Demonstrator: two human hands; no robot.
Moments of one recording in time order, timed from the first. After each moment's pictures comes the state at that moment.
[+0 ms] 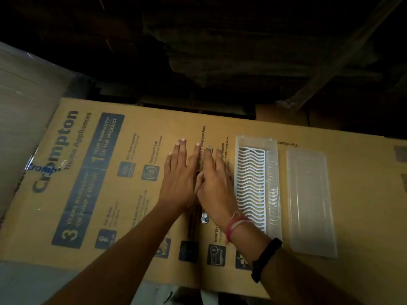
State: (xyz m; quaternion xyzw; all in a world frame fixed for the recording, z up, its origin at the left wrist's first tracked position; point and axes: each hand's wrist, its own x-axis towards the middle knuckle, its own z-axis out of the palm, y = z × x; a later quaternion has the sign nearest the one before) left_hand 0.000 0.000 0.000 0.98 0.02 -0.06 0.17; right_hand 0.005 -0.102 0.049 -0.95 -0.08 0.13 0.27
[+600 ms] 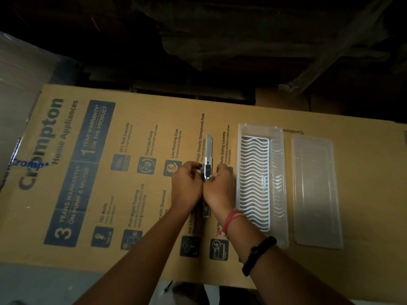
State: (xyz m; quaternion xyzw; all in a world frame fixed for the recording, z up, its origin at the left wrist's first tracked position) left_hand -0.002 -0.022 -0.026 0.84 0.25 -0.05 0.47; right_hand 0.011 -0.100 0.002 -0.88 0.21 0.20 0.38
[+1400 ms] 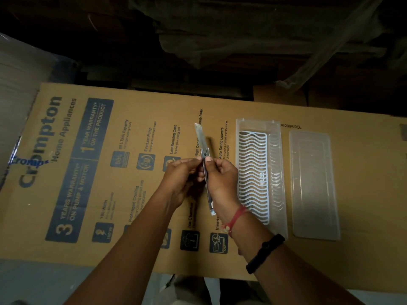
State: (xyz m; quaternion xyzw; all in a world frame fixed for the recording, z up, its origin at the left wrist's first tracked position) left_hand 0.003 -0.006 -0.004 0.51 0.36 -0.19 0.76; right_hand 0.004 -0.098 0.007 -0.68 0.30 0.14 0.66
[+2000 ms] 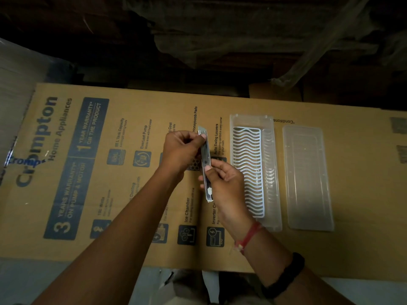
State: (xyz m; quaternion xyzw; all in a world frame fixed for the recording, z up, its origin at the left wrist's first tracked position) left_hand 0.036 -0.017 0.032 0.68 0.26 -0.07 0.68; right_hand -0.023 -0.124 0.037 -0.65 0.25 0.16 0.70
